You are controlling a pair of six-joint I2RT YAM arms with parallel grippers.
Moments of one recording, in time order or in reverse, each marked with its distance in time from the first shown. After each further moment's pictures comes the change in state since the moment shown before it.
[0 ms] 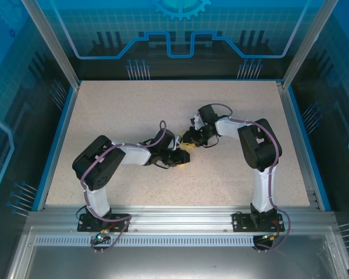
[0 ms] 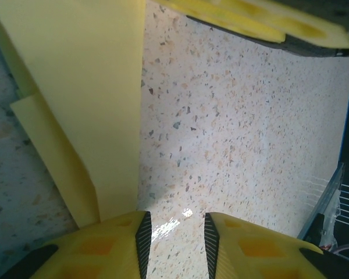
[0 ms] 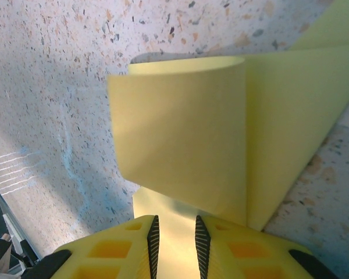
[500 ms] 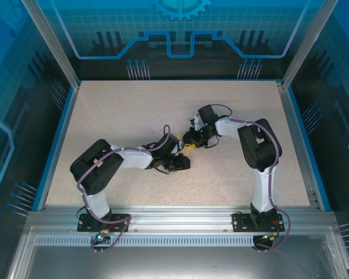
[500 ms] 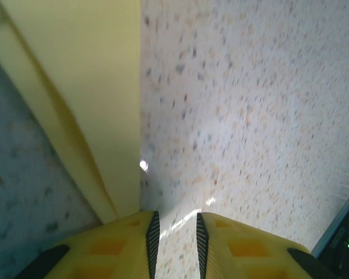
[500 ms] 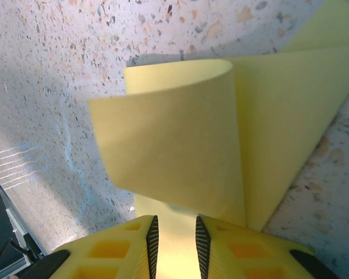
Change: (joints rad) left arm -0.080 -0.056 -0.020 -0.114 -0.085 0.024; right arm 0.000 0.000 0.000 -0.023 -0.013 -0.002
